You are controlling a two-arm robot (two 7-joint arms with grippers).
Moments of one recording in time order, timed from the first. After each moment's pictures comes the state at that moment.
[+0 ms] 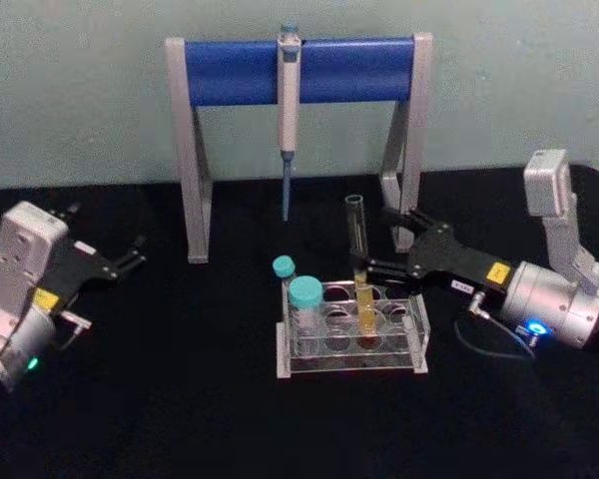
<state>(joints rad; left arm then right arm) -0.20 0.60 0.45 -1.41 -0.25 -0.12 0.03 0.38 0.51 -0.48 -1.28 0.60 -0.10 0.74</state>
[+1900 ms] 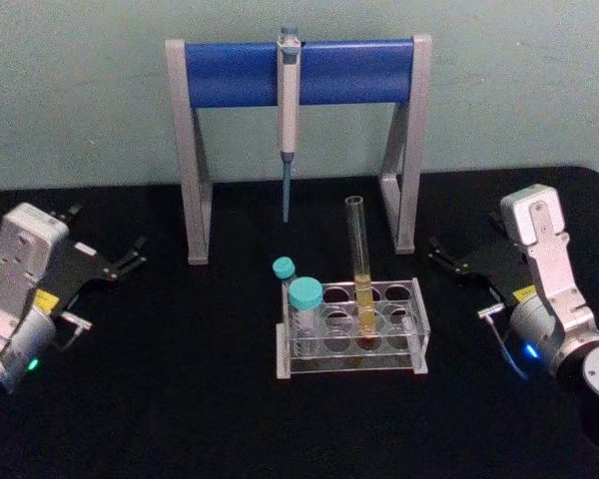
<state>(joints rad) -0.20 0.60 0.45 -1.41 -0.25 -0.12 0.03 0.18 0.37 -0.33 -1.41 0.14 0.06 0.00</state>
